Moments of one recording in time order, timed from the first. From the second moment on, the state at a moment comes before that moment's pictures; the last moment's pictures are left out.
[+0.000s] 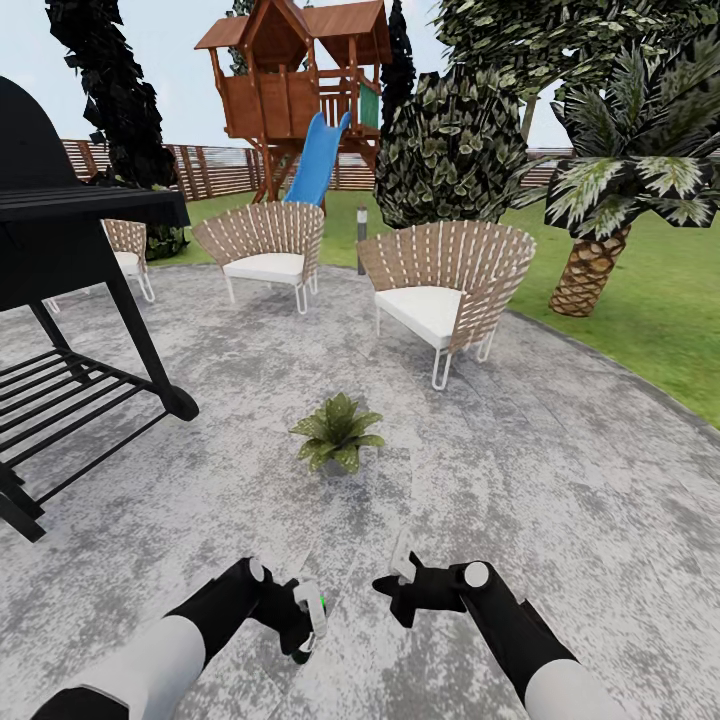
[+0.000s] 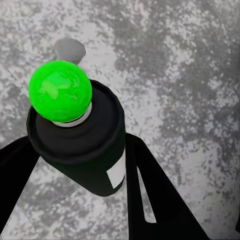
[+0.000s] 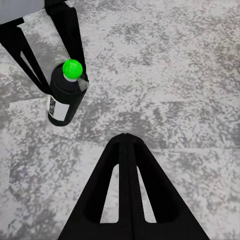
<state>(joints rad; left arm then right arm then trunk) -0.71 -0.04 -0.27 -0.37 -0.68 0.11 -0.85 -0.55 0.05 0.14 -0.73 0.53 -0.07 0.89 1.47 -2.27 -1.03</state>
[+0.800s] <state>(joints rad) -0.71 -0.10 -0.27 -0.37 -0.67 0.05 -0.85 -0.55 0.06 0.14 -0.73 0.53 -0.07 0.91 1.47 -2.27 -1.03</state>
